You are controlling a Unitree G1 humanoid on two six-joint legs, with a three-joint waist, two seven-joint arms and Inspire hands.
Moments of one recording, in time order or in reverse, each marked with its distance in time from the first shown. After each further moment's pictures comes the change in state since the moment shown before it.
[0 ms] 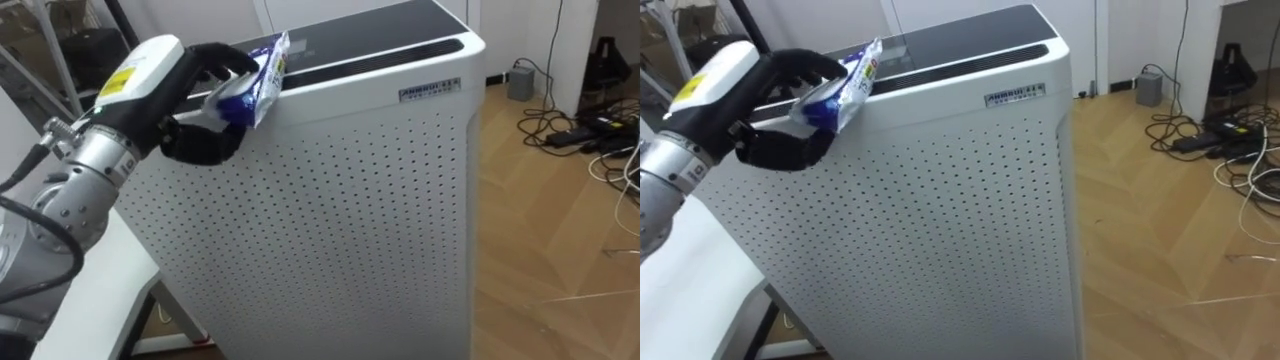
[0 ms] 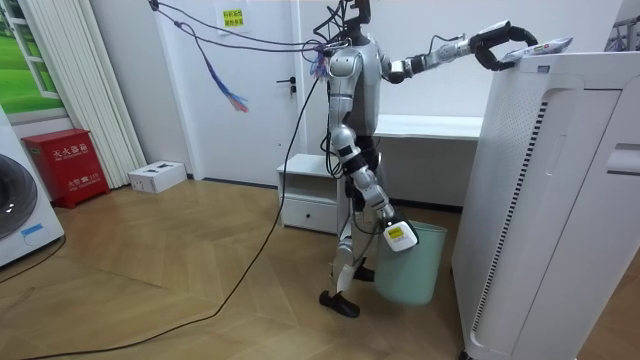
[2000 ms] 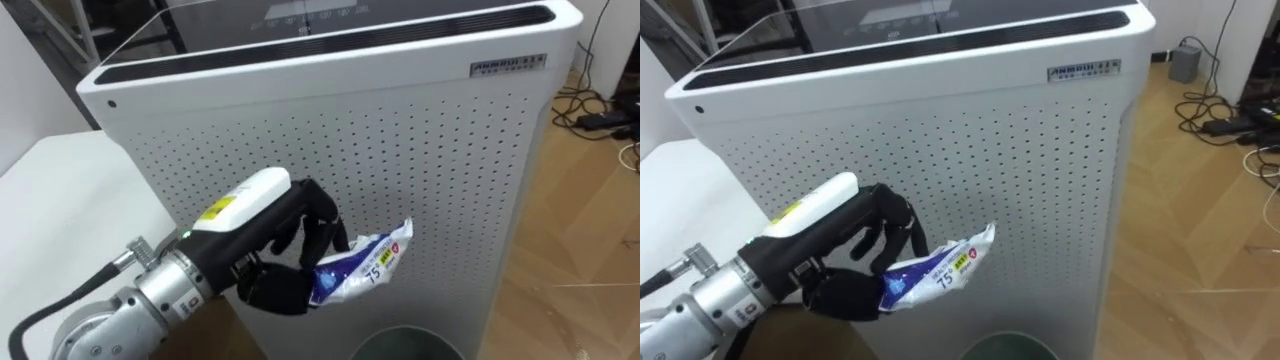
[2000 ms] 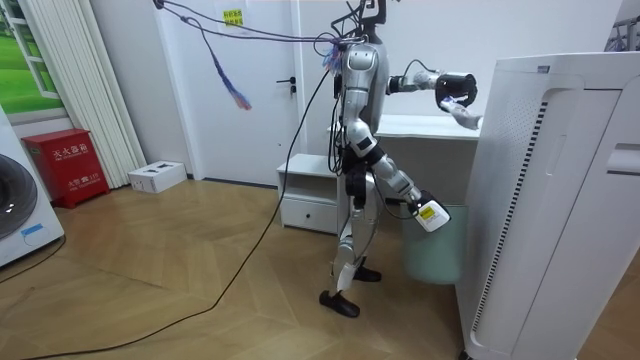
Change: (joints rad) left arm 0.437 -0.070 -0.131 -0.534 -0.195 0.020 -0.253; right arm -0.056 -0.006 0.131 -0.236 0.168 -0.015 -0.084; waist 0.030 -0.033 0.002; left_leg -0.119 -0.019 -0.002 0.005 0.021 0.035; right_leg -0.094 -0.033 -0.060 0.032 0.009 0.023
